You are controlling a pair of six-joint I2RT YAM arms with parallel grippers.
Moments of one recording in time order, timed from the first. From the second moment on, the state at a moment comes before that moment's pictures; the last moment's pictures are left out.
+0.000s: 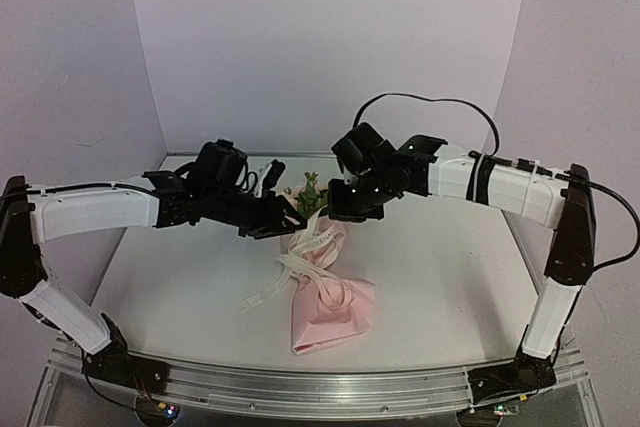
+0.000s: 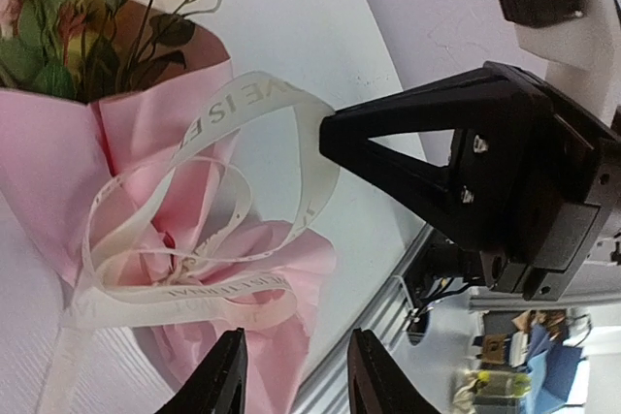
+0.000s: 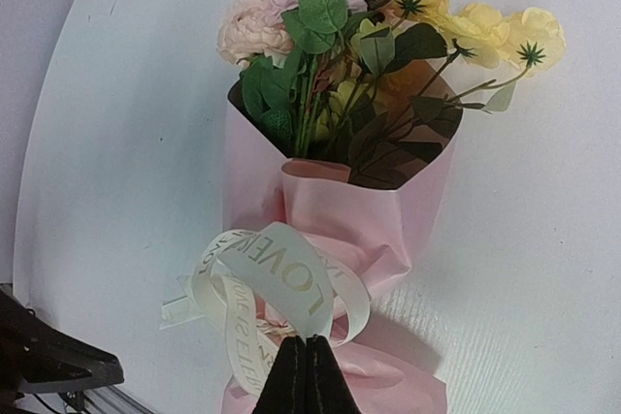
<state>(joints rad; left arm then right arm) -0.82 1.48 1.06 -0.20 0.44 -0.75 0.92 1.85 1.66 -0.75 0.13 0.72</state>
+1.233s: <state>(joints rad) -0.83 1.68 1.10 0.03 0.47 -0.55 0.95 1.87 1.71 -0.77 0.08 0.83</state>
